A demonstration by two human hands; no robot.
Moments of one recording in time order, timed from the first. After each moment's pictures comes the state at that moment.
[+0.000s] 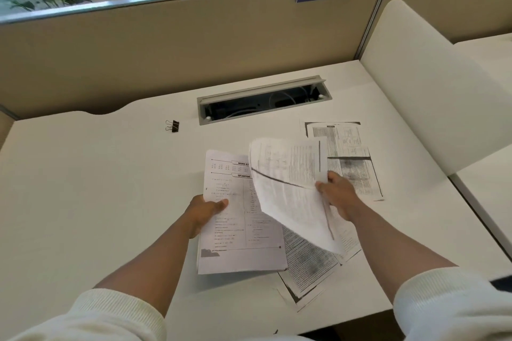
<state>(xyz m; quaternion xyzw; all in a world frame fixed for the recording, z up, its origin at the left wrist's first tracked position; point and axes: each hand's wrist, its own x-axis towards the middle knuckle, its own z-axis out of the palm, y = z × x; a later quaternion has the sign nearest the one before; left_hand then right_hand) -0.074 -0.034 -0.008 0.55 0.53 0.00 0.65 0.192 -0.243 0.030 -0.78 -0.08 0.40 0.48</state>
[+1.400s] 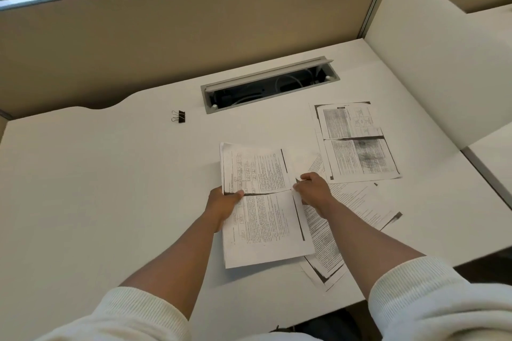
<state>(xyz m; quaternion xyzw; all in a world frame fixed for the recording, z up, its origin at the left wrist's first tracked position) -0.081 -0.035 -0.023 0.54 0.53 0.03 0.65 0.104 -0.190 -0.011 -0.81 -0.03 0.42 0.42</state>
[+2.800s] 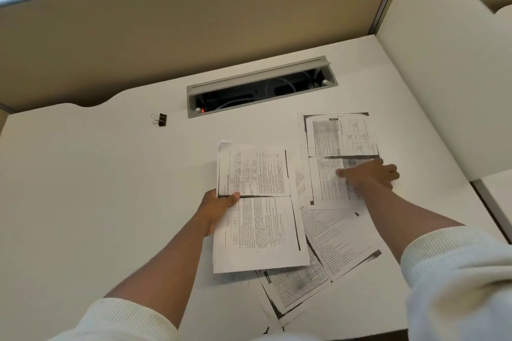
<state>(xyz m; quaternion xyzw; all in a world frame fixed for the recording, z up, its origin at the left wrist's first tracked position) 0.005 -0.060 -0.023 0.49 0.56 0.04 0.67 0.317 -0.224 -0.019 -0.96 0.05 0.25 0.08</state>
